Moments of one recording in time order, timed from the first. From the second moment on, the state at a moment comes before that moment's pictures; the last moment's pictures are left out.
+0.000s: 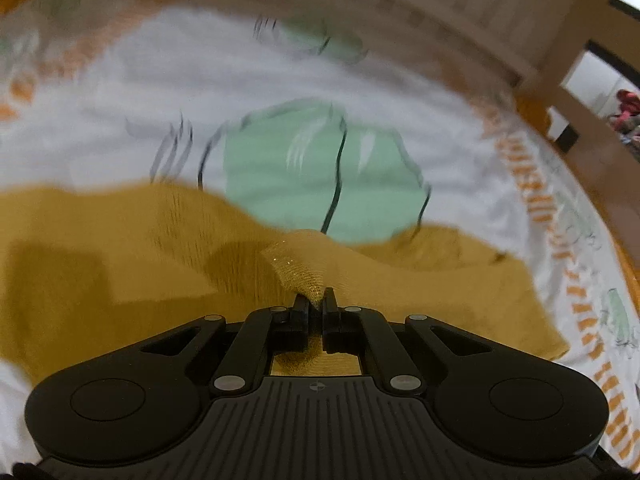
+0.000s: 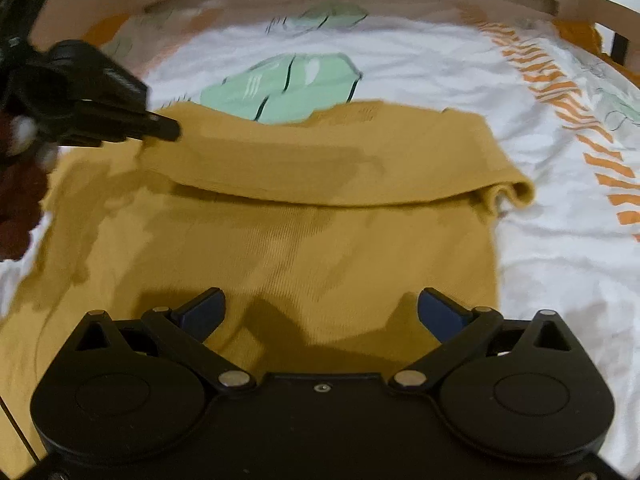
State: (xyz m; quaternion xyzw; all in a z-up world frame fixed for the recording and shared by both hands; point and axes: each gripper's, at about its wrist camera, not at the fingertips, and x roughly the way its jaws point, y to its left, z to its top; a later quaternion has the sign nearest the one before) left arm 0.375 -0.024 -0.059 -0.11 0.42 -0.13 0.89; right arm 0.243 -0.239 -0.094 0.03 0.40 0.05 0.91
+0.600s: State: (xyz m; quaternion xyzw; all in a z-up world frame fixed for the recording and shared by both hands) left arm 0.373 0.034 -0.040 -0.06 0.42 -0.10 0.90; right arm 0.244 -0.242 -0.091 0.06 0.40 0.07 0.91
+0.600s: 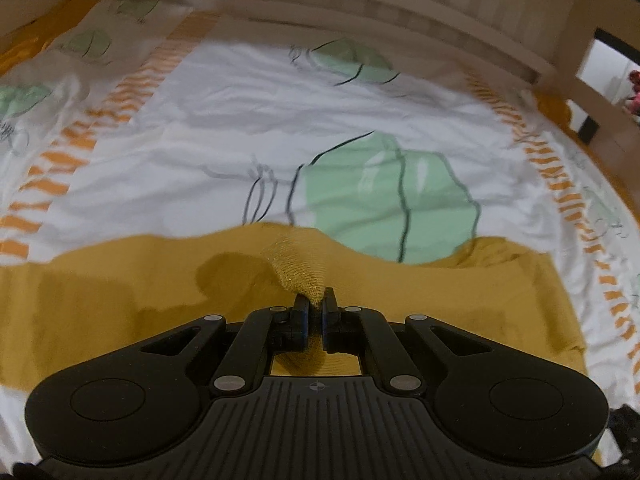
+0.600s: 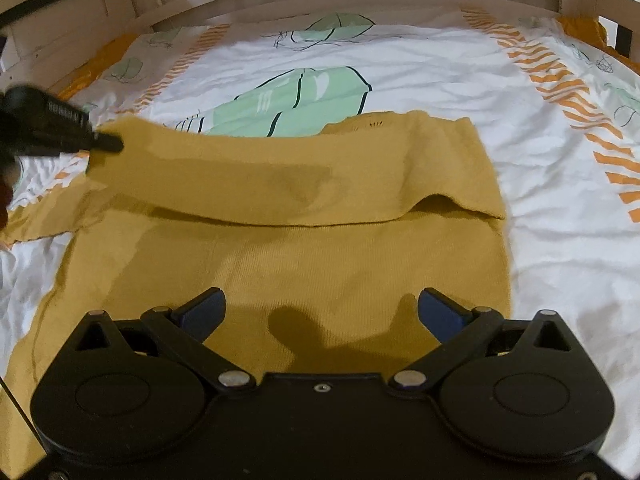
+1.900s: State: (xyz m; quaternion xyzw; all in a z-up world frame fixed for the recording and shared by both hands) left arm 0.317 0.248 -0.052 -0.14 0.37 0.05 0.92; right arm 0.249 -0.250 -0.078 0.19 0.36 0.16 0.90
